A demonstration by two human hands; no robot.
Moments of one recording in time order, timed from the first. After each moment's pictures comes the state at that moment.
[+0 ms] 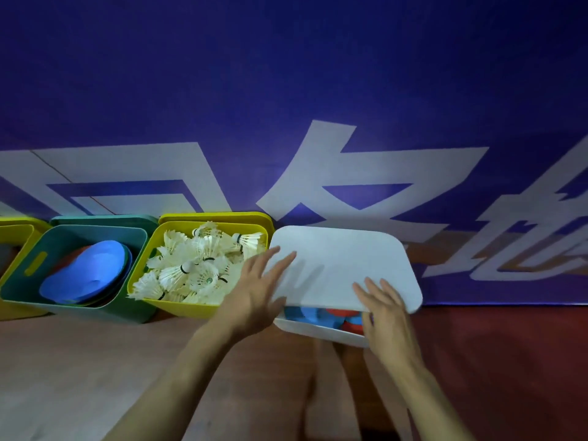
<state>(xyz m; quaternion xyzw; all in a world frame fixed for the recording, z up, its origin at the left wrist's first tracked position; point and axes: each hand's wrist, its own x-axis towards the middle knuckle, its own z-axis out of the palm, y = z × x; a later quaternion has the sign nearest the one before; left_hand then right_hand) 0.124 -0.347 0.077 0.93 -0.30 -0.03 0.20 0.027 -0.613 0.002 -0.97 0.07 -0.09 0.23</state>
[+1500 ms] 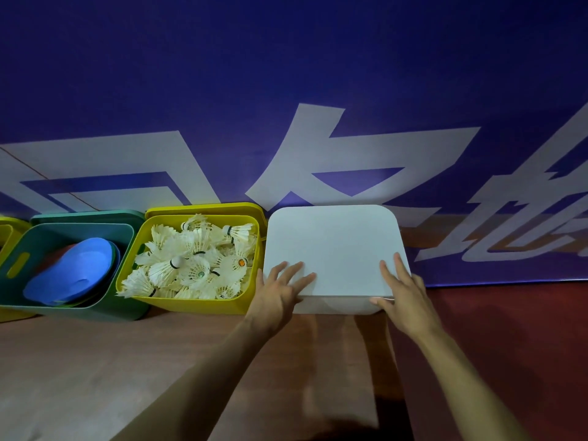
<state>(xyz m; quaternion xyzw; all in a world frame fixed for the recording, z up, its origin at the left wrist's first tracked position) 0.121 -0.389 -0.004 0.94 -0.33 -0.07 0.07 0.031 -0.672 -0.003 -0.96 0.16 0.09 0.23</state>
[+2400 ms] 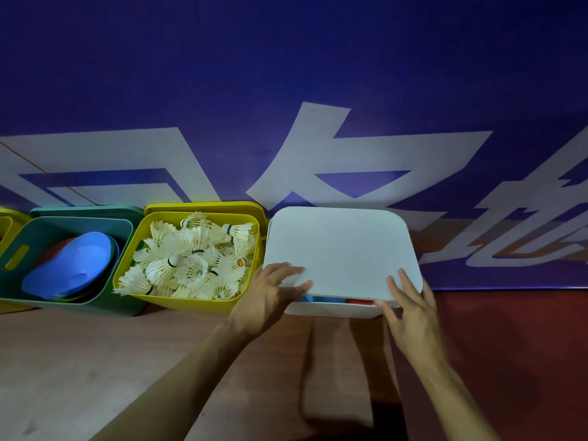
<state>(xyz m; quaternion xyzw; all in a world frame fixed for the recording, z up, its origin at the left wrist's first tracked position) 0.136 -0.369 0.001 0.89 -0.42 0.03 0.19 0.010 -0.663 -0.016 -0.96 0.15 -0.12 0.21</state>
